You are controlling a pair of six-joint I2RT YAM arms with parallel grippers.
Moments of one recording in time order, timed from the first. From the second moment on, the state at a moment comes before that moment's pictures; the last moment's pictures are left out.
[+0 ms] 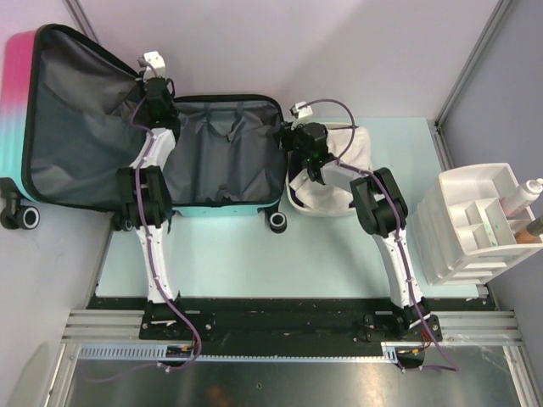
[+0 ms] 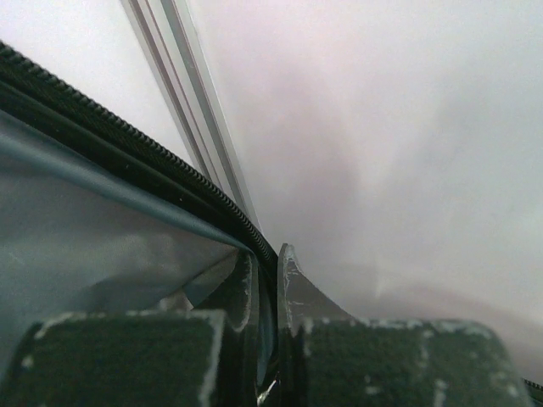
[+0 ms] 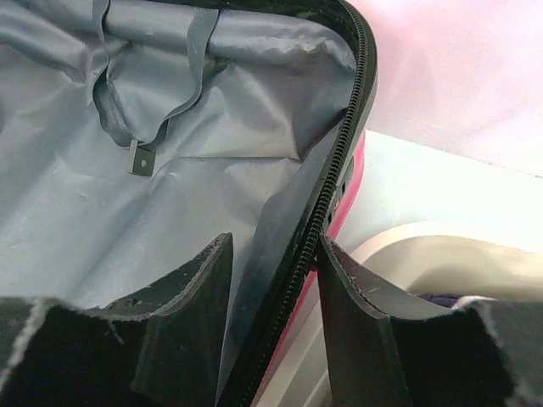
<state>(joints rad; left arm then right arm) 0.06 2.34 2.07 0.45 -0.51 0.26 0.47 2.40 1.78 0.56 -0.14 0.19</state>
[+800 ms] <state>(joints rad) 0.03 2.13 1.93 0.50 -0.56 0.32 0.51 2.26 1.48 1.04 -0.14 -0.01</state>
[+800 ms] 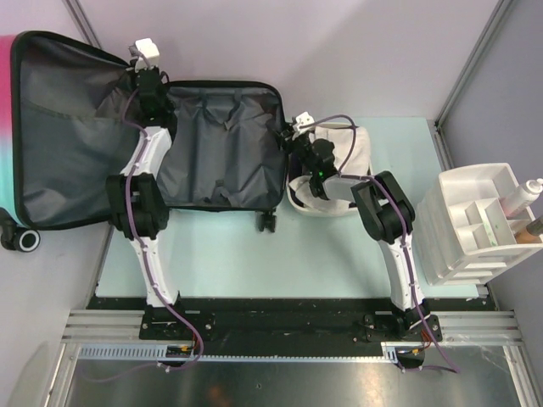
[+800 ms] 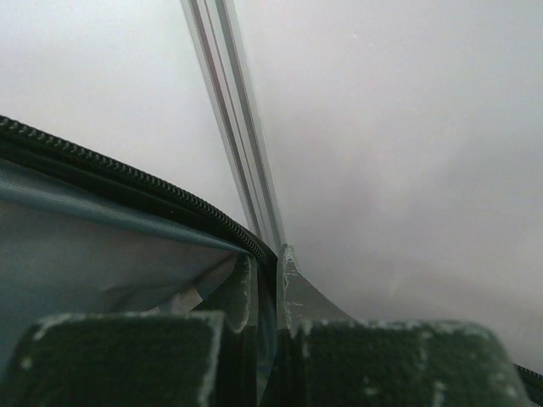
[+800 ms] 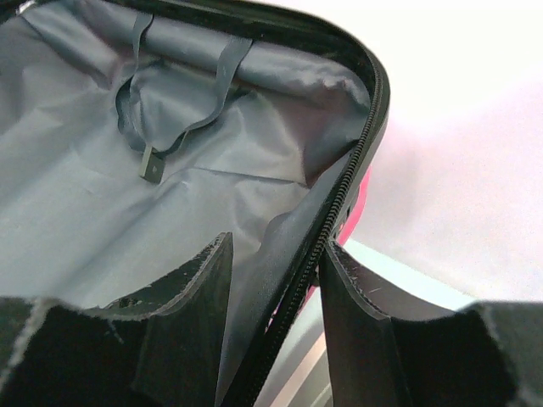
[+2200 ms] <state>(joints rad) 0.08 1.78 1.46 0.57 -0.49 0.36 0.53 2.15 1.26 1.25 -0.26 -0.04</state>
